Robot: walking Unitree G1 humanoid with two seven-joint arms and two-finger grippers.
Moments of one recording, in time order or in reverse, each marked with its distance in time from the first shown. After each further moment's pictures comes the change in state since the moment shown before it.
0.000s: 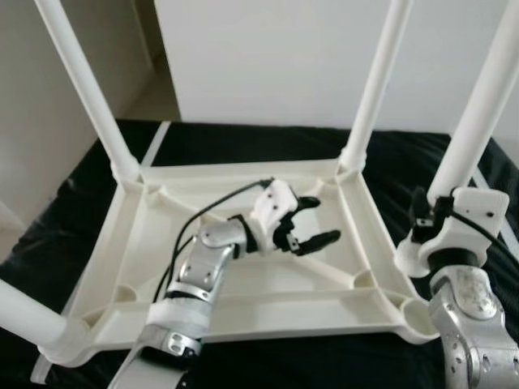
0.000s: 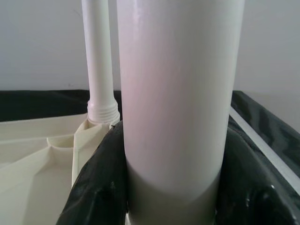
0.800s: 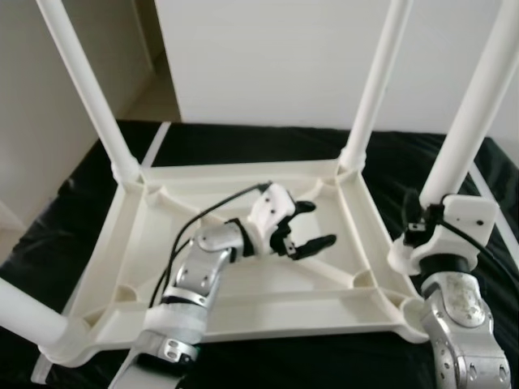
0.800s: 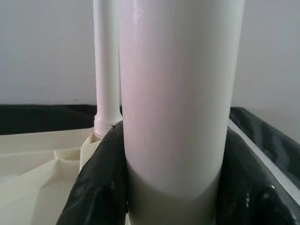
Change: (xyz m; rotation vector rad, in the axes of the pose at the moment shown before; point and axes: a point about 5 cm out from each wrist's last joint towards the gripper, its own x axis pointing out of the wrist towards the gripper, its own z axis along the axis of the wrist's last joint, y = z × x) left arm -0.007 -0.001 -0.004 0.004 0.039 0.017; right arm -0.002 0.005 0.001 -0.003 -0.085 0.015
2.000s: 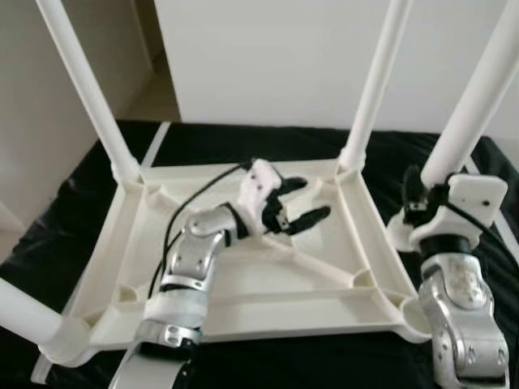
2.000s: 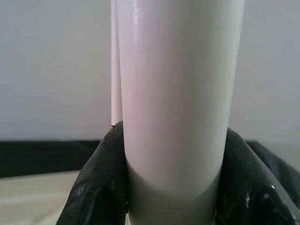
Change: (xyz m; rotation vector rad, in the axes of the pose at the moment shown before) left arm -0.005 0.021 0.018 -0.062 -0.103 0.090; right arm 0.017 0.008 0.027 0.031 -0.135 0.034
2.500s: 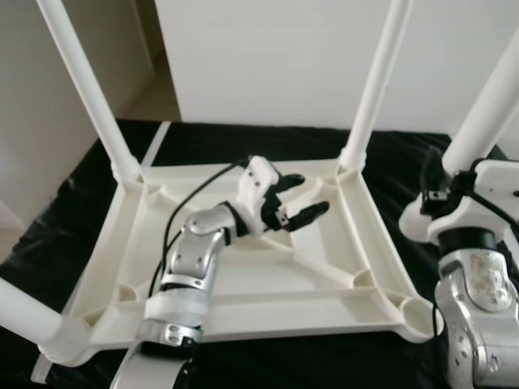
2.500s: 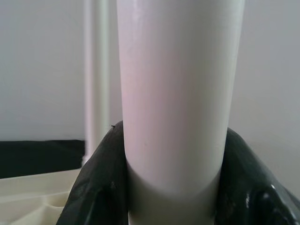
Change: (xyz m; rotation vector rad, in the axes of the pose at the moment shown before) left arm 0.000 0.001 -0.001 -0.014 0.000 0.008; right arm -0.014 -0.016 0.018 -0.064 0.023 -0.088
